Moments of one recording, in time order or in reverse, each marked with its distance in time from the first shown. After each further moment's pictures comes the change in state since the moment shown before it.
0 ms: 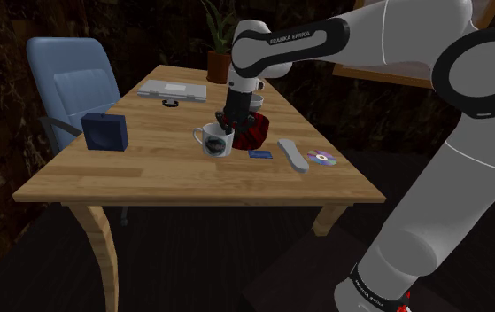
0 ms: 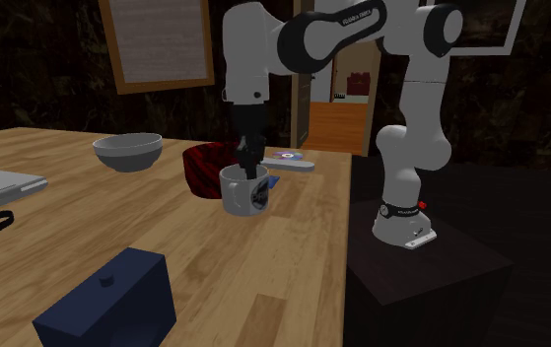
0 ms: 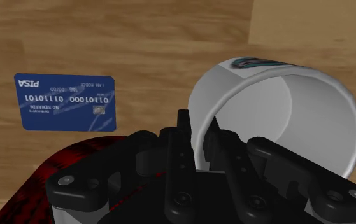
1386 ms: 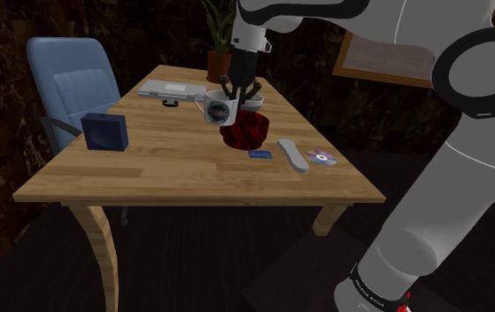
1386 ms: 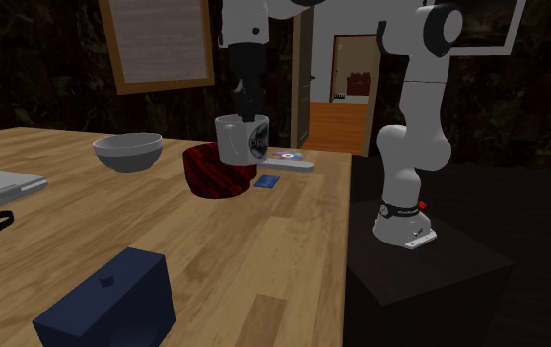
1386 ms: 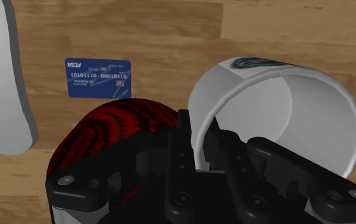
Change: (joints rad) arm -0.003 -0.001 -0.003 0.281 -0.005 -0.282 0.017
